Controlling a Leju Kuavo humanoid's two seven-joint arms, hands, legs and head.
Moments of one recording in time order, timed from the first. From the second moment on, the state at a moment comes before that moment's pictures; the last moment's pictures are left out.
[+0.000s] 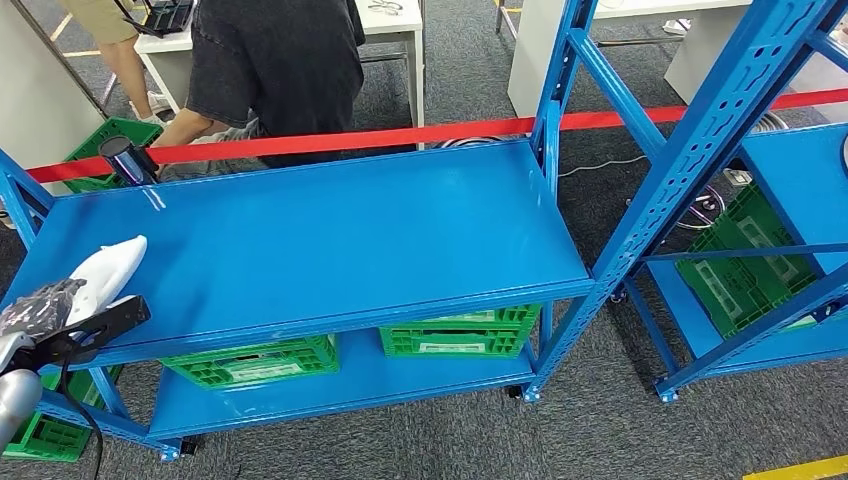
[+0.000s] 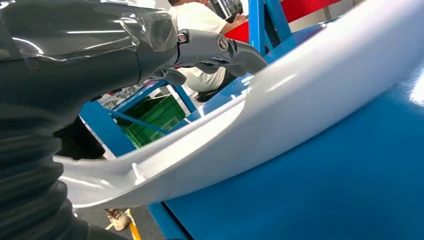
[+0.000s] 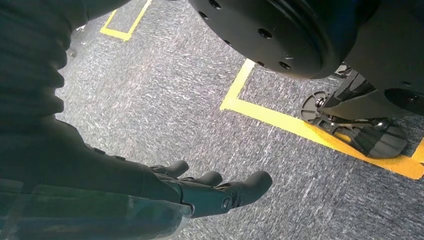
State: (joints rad) left arm -0.20 0.63 -0.14 -1.08 -1.05 -0.09 0.15; right arm -0.03 0.03 -0.35 -0.17 0.75 0.06 0.04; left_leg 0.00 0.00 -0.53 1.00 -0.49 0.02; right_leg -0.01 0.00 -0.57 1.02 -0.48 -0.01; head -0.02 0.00
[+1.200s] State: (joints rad) left arm -0.31 0.60 -0.21 -0.99 -0.98 -0.13 0.10; right arm -0.03 0.03 -0.34 -0.18 0.72 0.05 0.05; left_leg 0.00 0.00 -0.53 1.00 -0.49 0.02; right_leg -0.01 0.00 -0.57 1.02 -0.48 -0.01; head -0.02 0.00
